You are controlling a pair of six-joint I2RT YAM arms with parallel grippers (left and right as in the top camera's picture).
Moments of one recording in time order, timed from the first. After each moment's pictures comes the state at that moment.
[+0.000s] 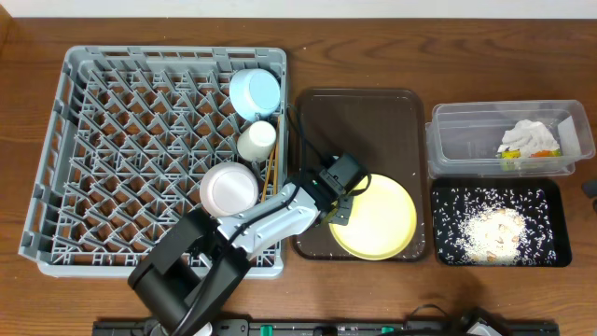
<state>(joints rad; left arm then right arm) -0.82 1.80 1.05 -0.50 -0.04 -0.56 -0.65 0.98 1.48 -1.28 0.05 0.44</state>
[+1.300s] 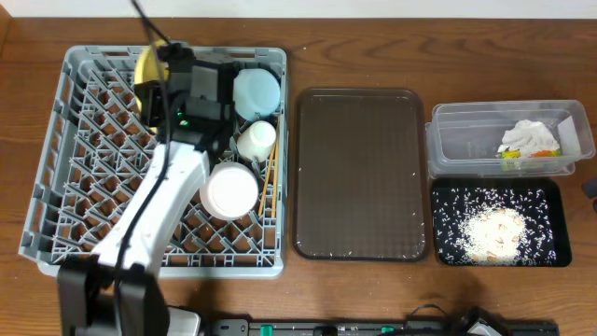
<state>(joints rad) -0.23 1.58 1.20 -0.38 -1.11 0.13 -0.65 0.98 1.48 -1.28 0.05 0.44</state>
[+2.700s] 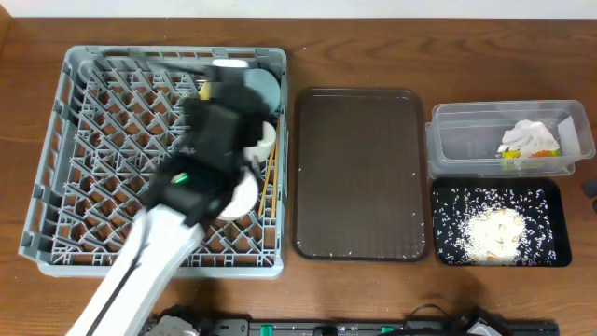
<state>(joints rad) -0.42 1.21 1.20 -0.58 -0.50 -0.24 -0.65 0.98 1.48 -1.28 0.05 0.44</state>
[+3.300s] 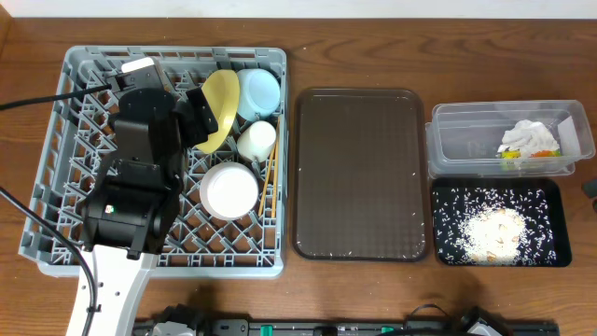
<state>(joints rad) -0.19 1.09 1.20 -0.62 -0.33 -0.35 -0.65 0.98 1.48 -1.28 0.05 0.44</state>
